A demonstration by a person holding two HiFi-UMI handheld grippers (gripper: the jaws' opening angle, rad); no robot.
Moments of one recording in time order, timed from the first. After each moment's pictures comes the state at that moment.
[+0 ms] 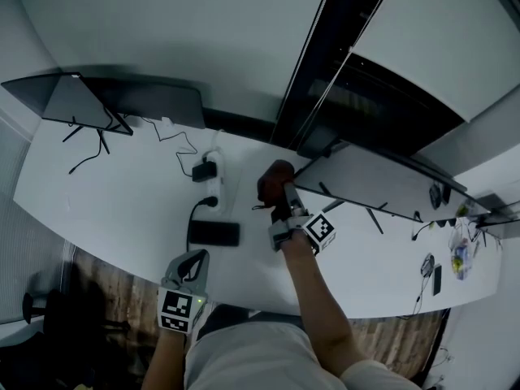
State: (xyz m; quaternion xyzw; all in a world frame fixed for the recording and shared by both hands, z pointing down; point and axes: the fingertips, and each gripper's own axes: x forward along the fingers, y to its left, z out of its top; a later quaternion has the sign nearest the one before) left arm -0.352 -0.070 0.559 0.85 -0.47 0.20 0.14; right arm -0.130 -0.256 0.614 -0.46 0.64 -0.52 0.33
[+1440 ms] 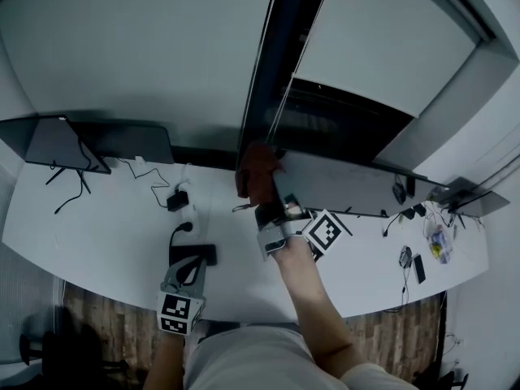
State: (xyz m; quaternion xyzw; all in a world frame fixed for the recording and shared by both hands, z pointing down) left arm -0.304 -0.079 0.517 0.88 -0.43 0.15 0.10; right arm -0.121 -0.219 0.367 -0.37 0.70 -0.43 0.44
